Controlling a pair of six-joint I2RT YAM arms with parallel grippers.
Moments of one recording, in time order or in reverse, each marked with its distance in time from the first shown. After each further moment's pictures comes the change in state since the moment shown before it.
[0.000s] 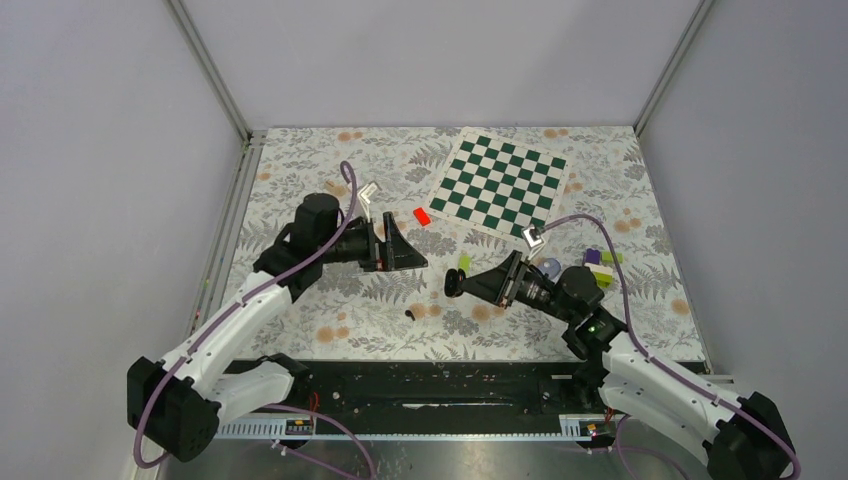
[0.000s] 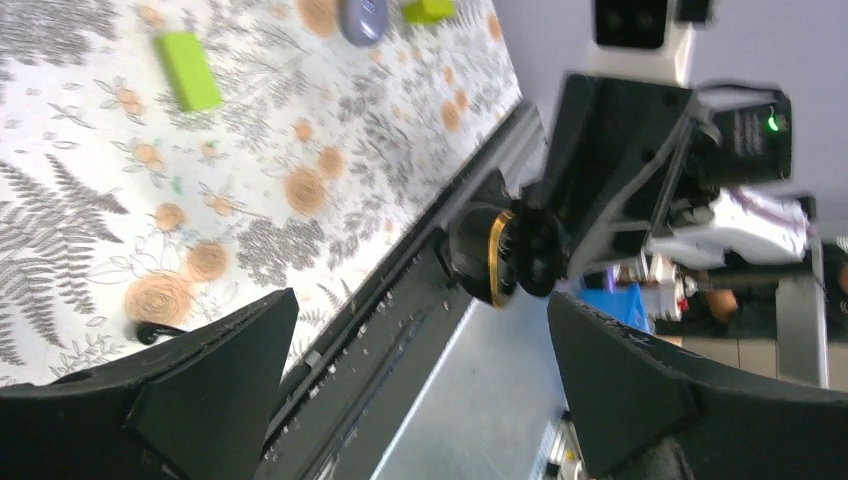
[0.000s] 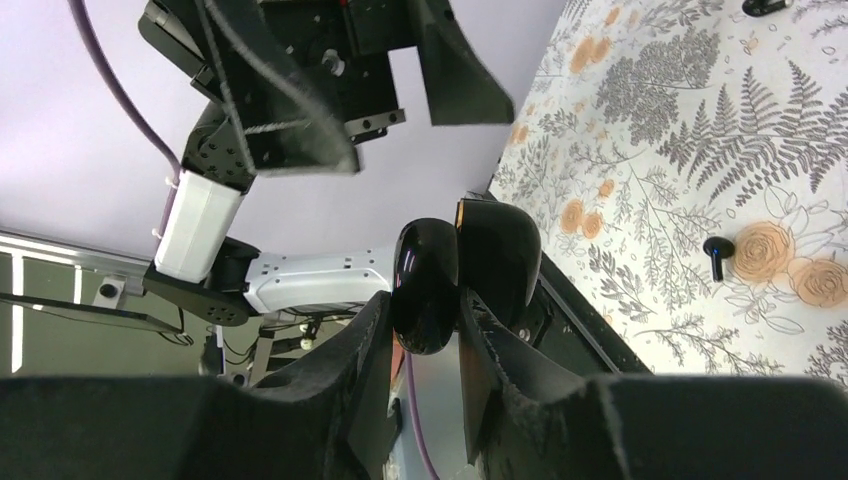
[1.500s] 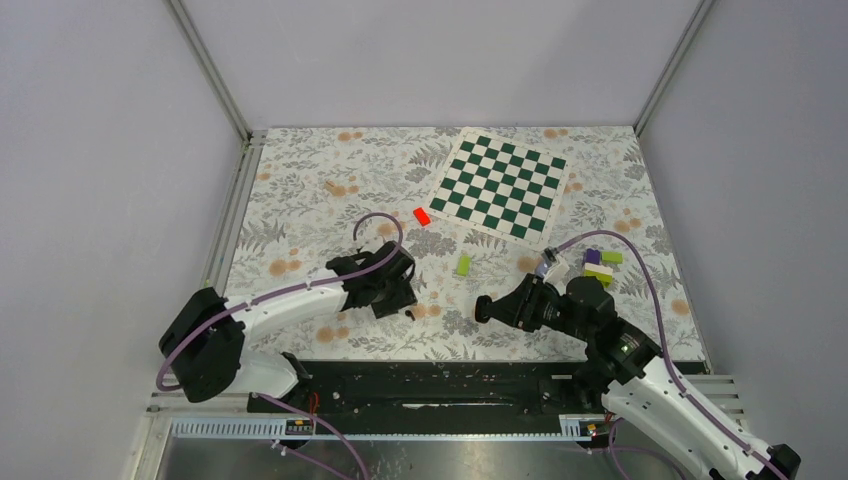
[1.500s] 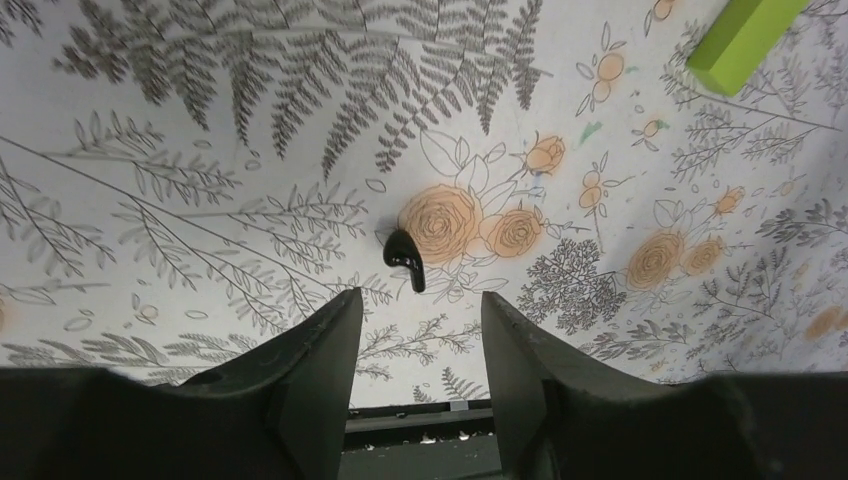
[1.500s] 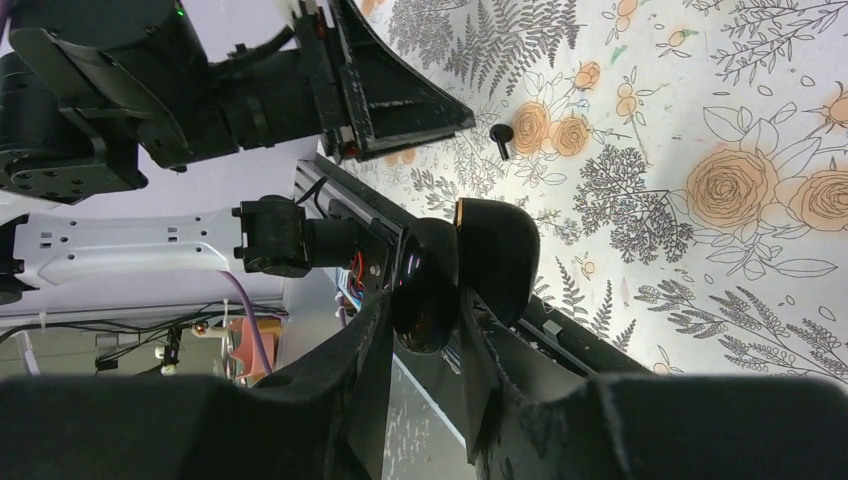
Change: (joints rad) left arm -0.356 0.274 -0.092 -0.243 -0.887 -0.507; right arm -0.002 -0.299 0.070 -0.782 0.135 -0.220
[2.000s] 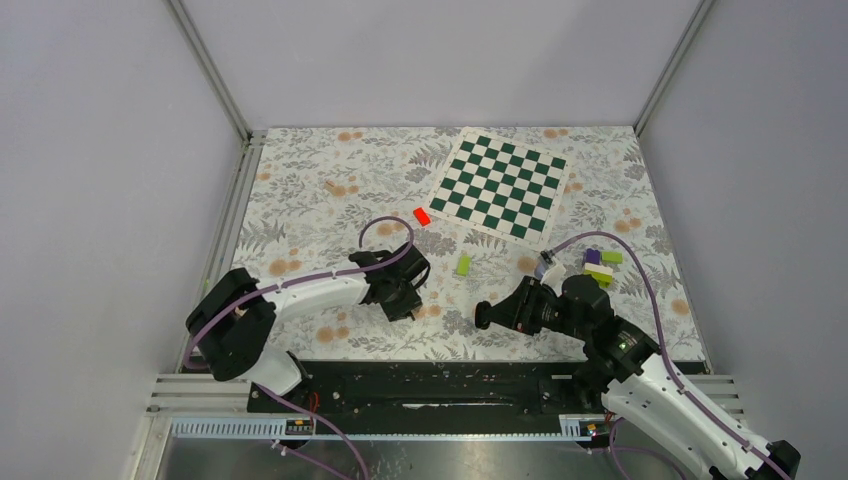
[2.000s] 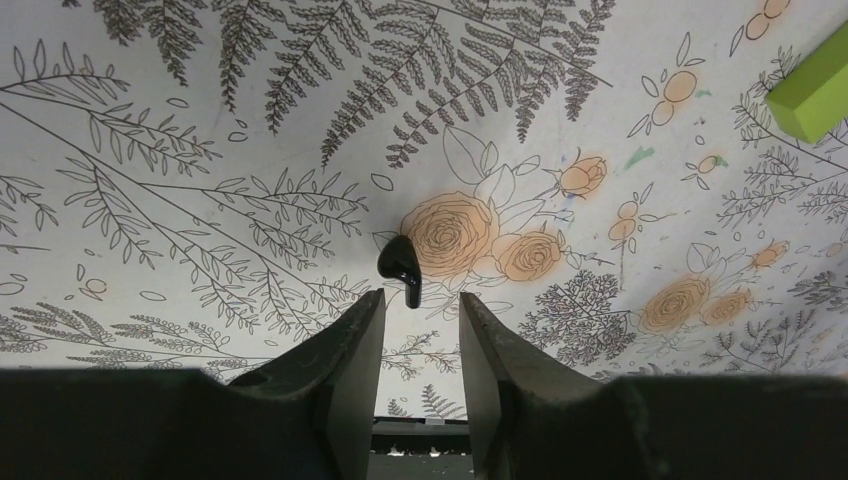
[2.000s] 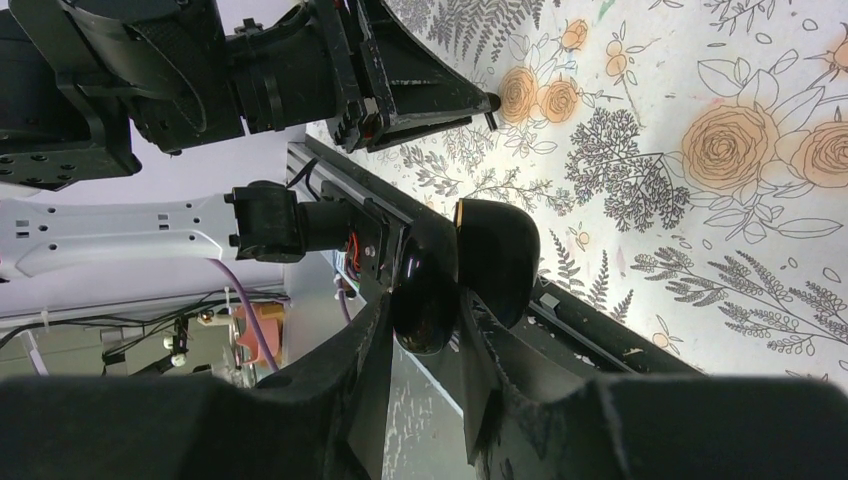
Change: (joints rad) left arm -0.048 0.177 0.097 -0.079 0.003 -0.173; right arm 0.000 0.027 0.010 -0.038 -0.026 0.021
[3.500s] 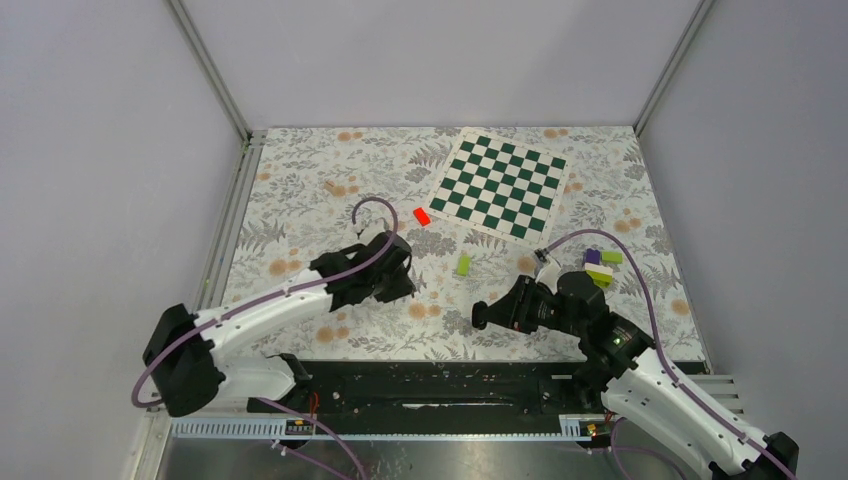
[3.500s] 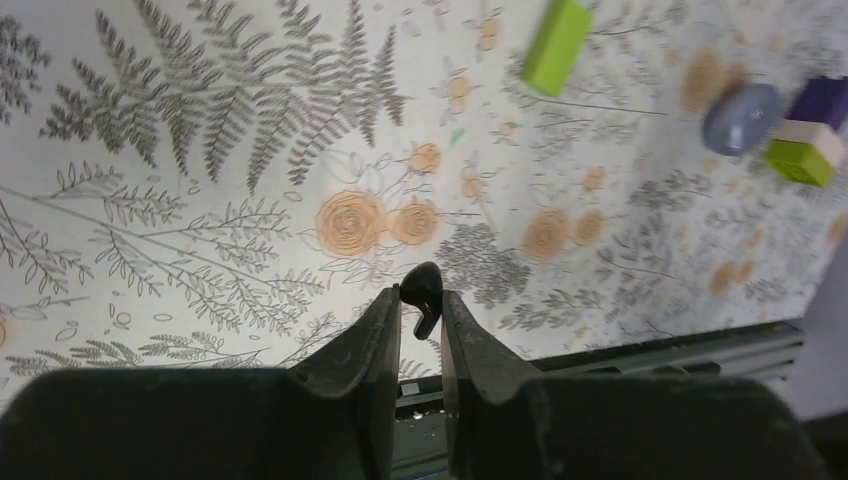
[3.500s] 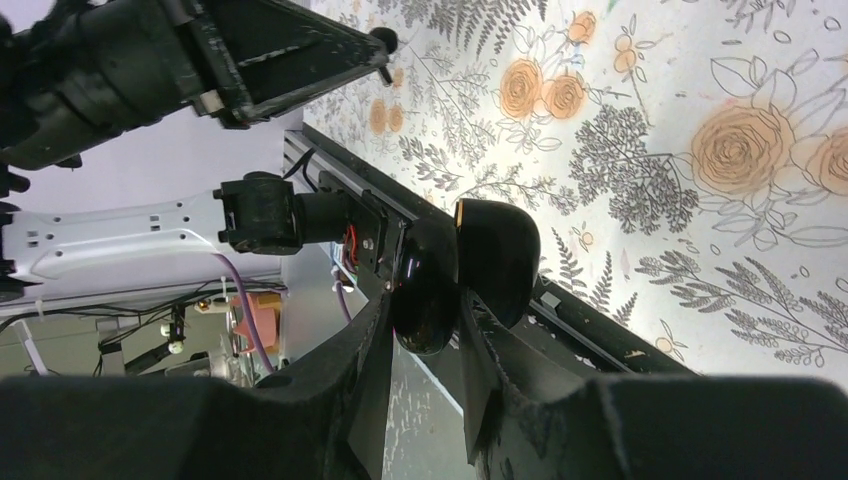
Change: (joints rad) left arm 0.000 -0.227 0.013 0.017 -0.056 0.198; right arm 0.000 0.056 0.004 0.025 -0.029 -0.013
